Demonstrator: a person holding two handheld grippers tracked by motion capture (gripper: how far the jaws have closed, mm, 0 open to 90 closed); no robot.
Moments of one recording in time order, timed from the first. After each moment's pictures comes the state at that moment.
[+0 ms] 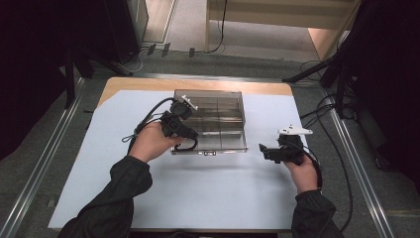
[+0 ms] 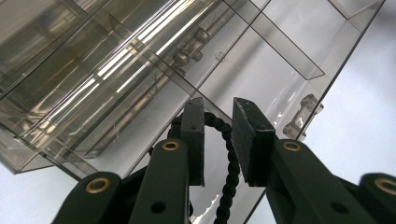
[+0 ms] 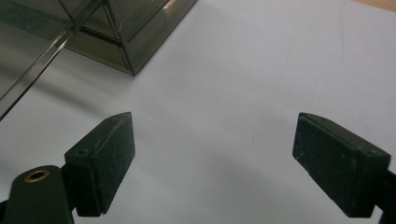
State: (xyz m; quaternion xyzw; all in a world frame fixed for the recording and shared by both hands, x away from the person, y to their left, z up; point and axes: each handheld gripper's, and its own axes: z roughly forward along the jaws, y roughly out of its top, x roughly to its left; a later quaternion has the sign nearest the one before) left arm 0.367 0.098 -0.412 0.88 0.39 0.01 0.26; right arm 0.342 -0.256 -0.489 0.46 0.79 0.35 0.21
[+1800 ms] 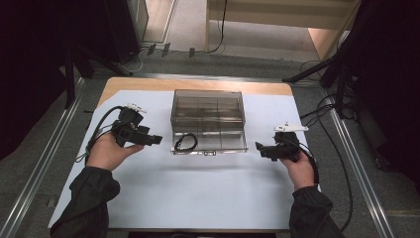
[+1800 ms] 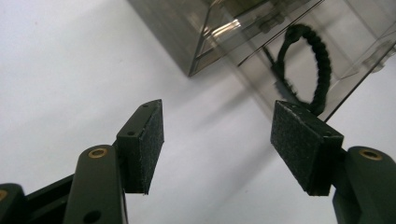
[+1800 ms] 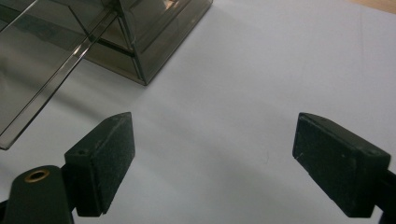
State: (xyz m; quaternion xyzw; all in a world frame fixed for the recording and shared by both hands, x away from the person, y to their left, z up) left arm 0.327 0.215 -0.424 0.82 0.47 0.06 0.31; right arm 0.349 -0.247 -0.488 0.45 0.79 0.35 0.20
